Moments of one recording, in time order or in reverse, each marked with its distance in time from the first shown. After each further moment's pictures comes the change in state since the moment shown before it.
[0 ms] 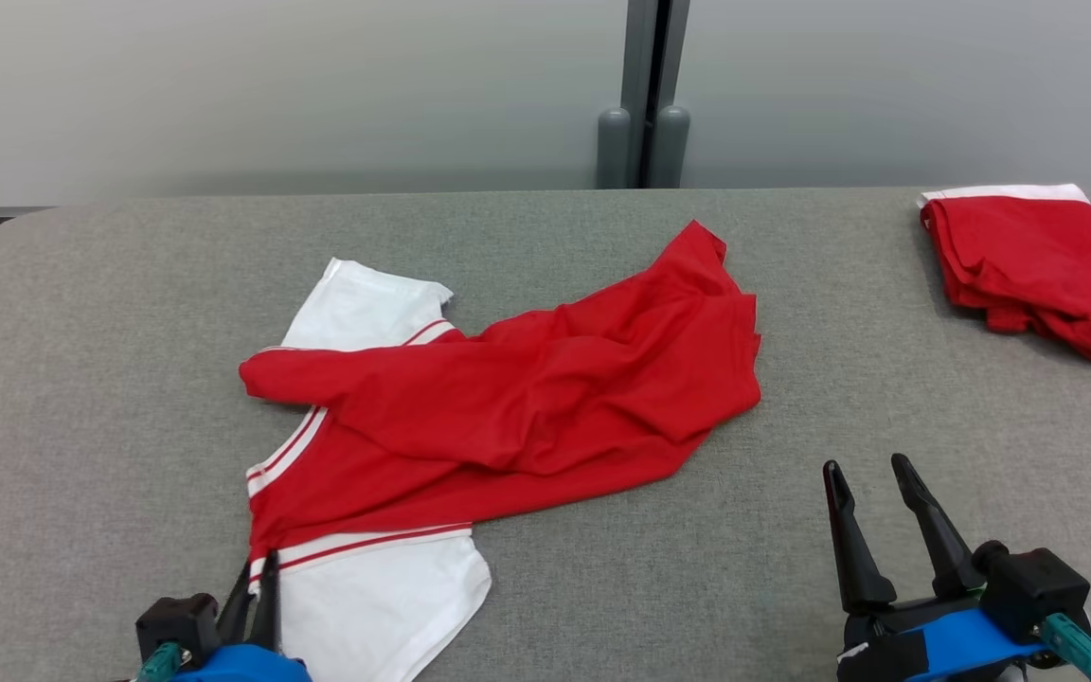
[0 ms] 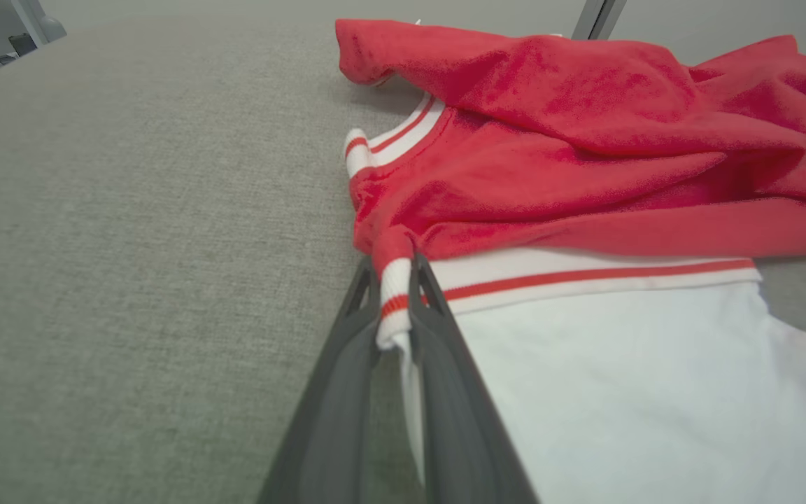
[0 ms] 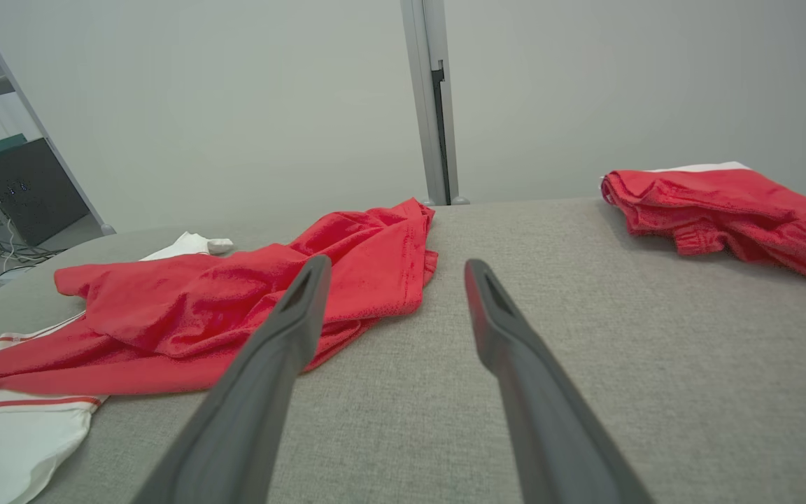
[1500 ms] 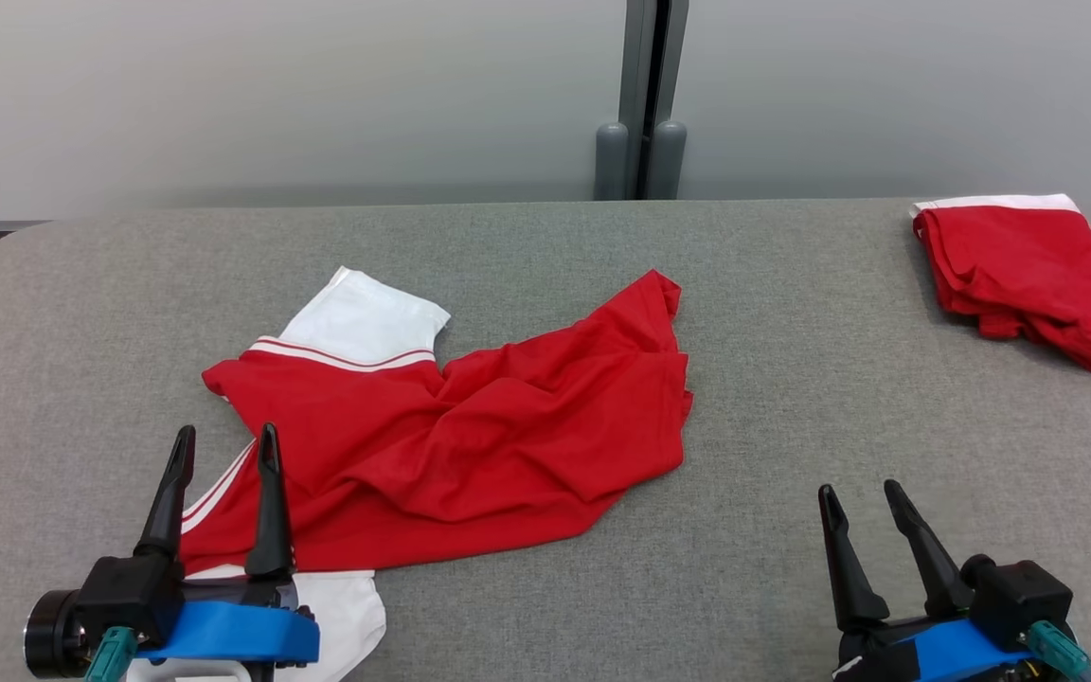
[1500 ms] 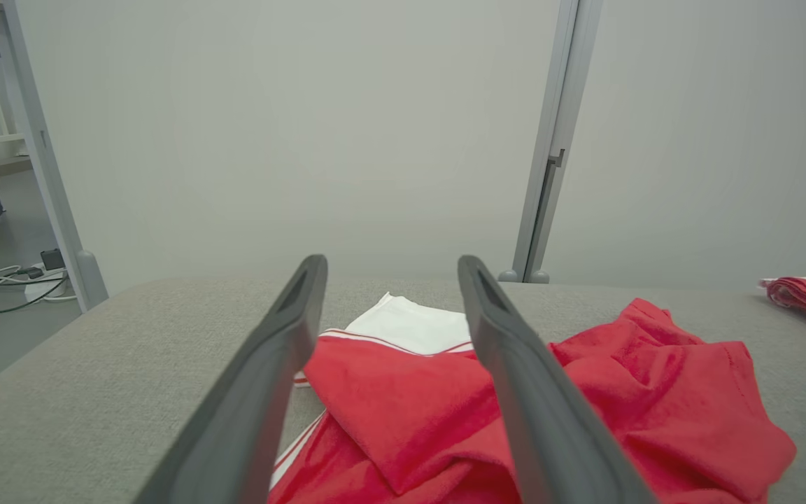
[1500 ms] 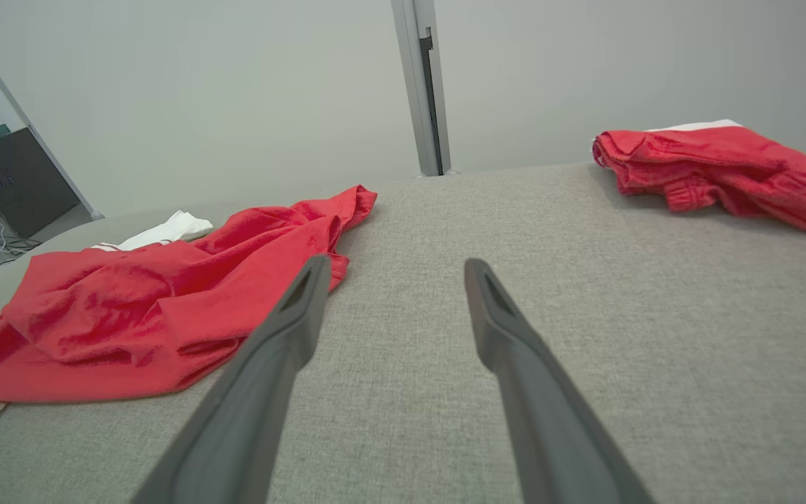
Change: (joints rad) left arm 0.111 -0.030 0.054 -0.572 0.068 0.007 0.001; right arm 0.002 0.001 0.001 0.070 0.020 0.000 0.000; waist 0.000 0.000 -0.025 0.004
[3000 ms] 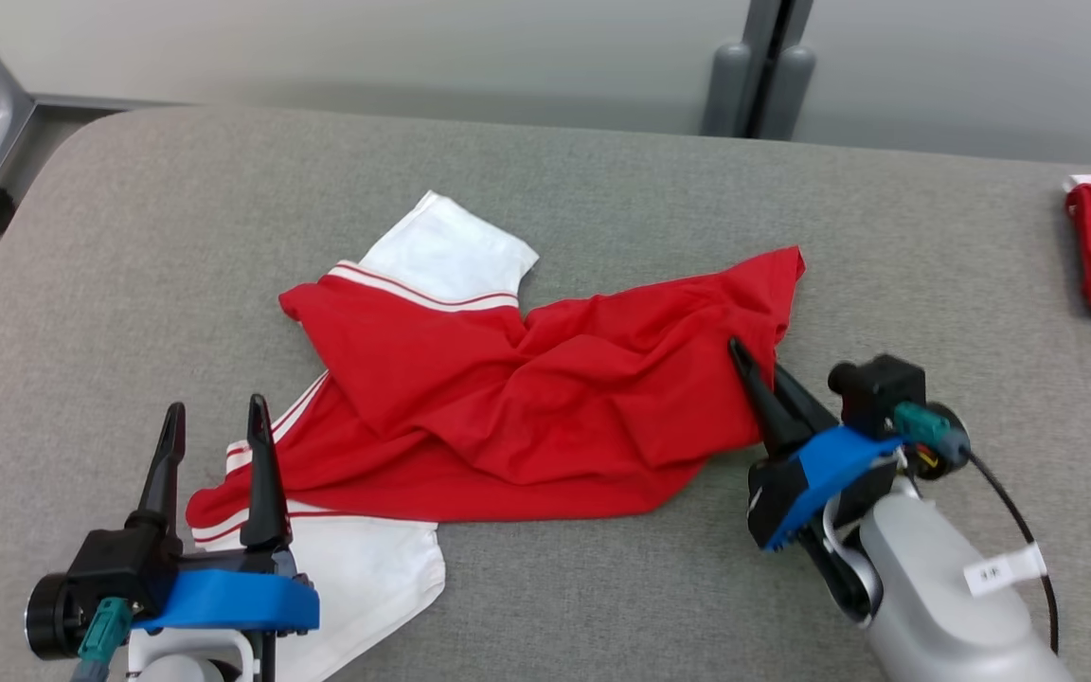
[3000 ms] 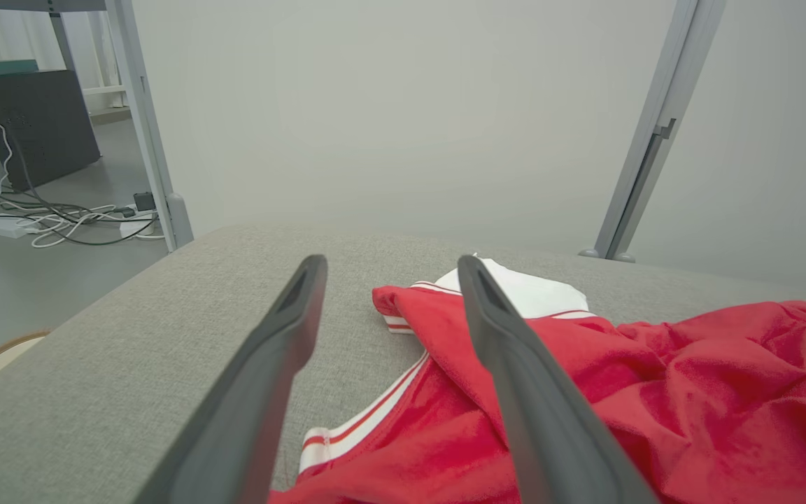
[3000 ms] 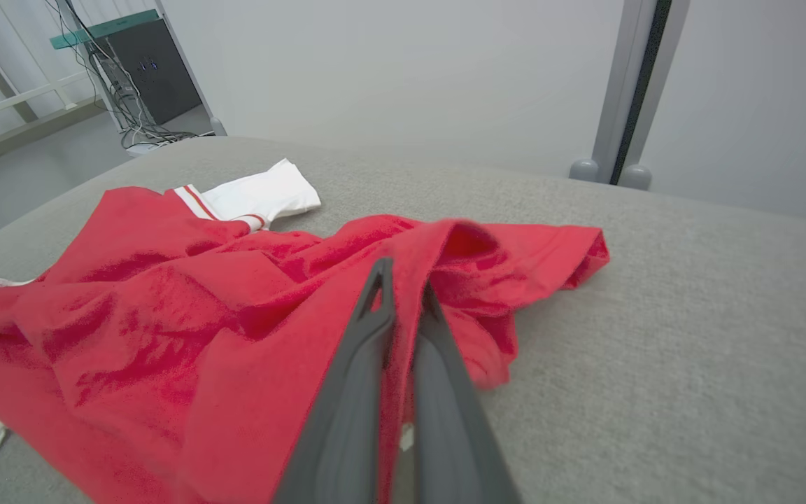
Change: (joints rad) left arm -0.068 -0.002 -0.009 0.039 -0.051 0.035 0.000; right arm -0.562 -0.070 0.322 0.519 0.114 0.000 0.000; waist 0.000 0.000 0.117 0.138
